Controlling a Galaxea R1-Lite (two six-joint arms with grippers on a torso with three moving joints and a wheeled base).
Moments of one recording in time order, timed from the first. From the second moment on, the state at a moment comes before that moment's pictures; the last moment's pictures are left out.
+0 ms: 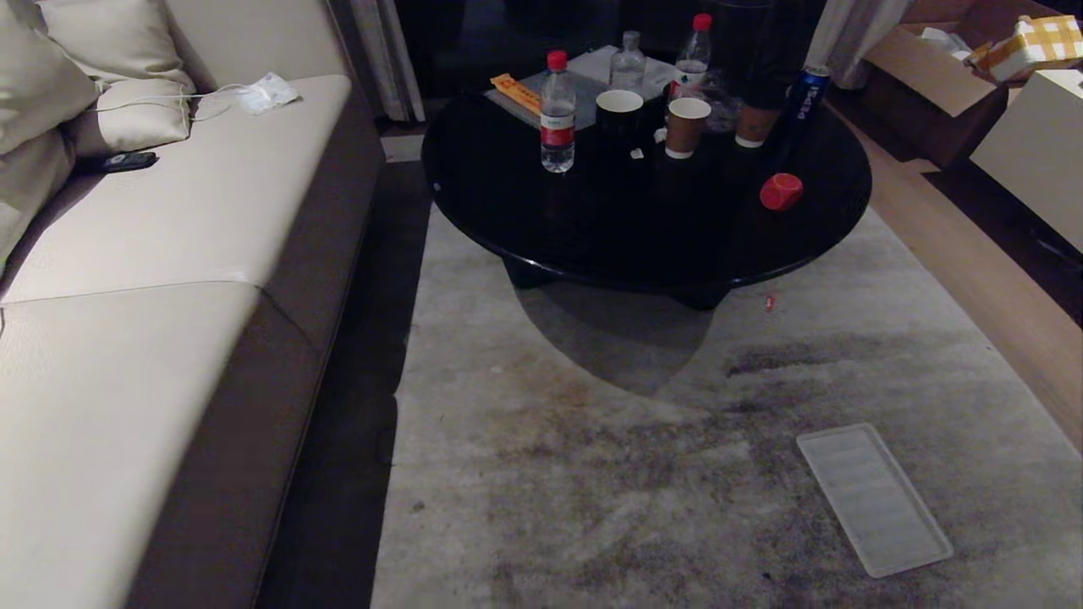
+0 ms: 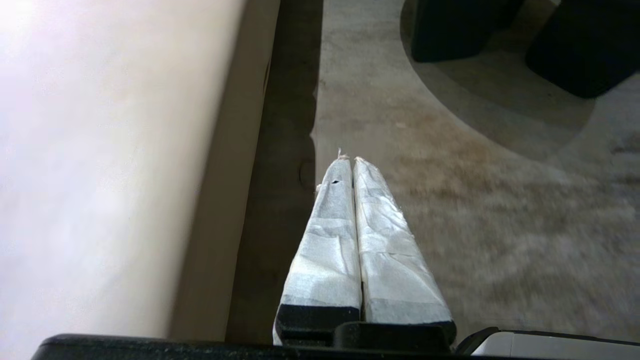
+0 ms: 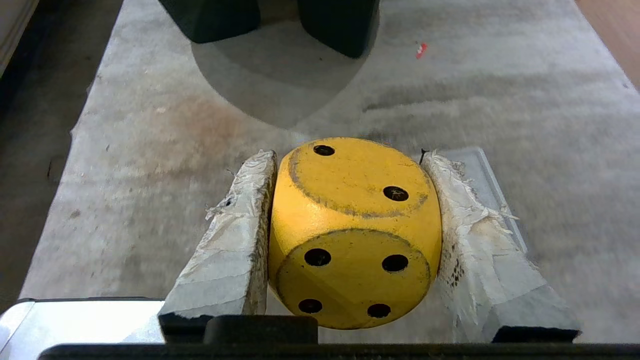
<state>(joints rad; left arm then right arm) 0.00 0.00 0.00 0.00 0.05 -0.04 0.00 0.00 0.00 -0.02 0.02 0.01</state>
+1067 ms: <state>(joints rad) 0.00 0.00 0.00 0.00 0.05 -0.04 0.00 0.00 0.00 -0.01 0.02 0.01</state>
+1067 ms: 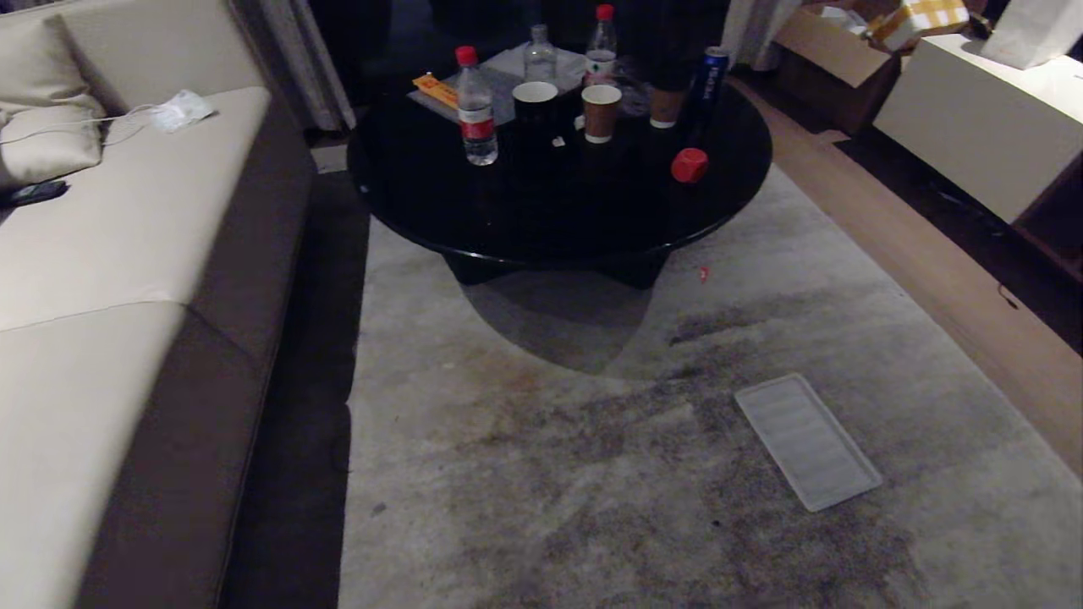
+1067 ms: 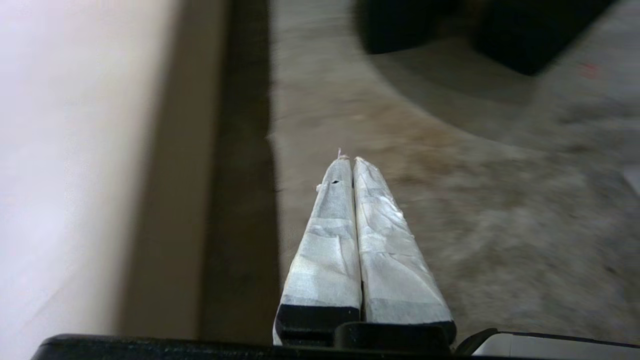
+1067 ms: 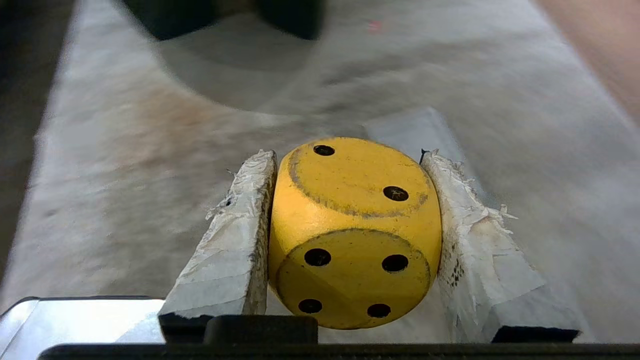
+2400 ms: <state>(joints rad) 0.00 0.00 0.00 0.00 0.04 -0.04 0.00 0.00 0.00 -0.01 0.02 0.01</state>
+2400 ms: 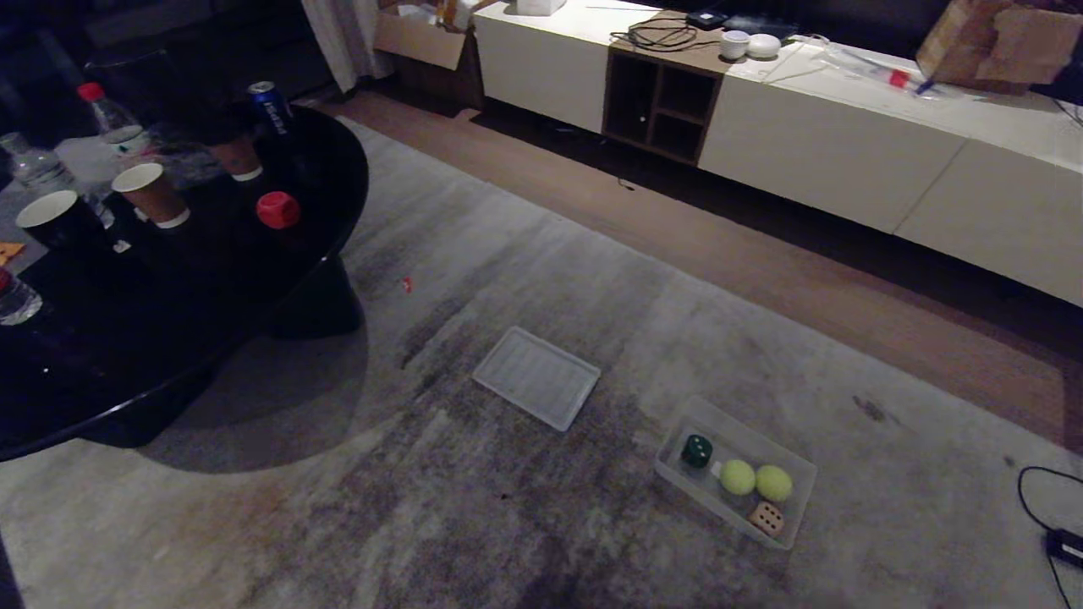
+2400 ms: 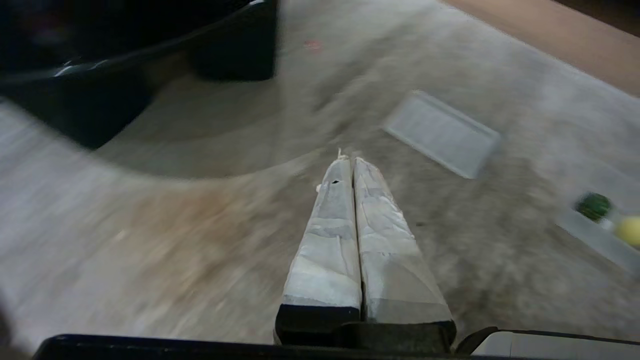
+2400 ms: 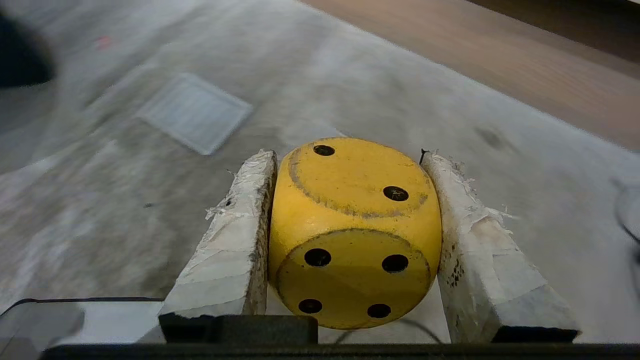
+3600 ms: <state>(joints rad) 0.00 0.00 0.00 0.00 0.04 -0.03 0.00 0.00 0.00 -0.01 0.02 0.01</state>
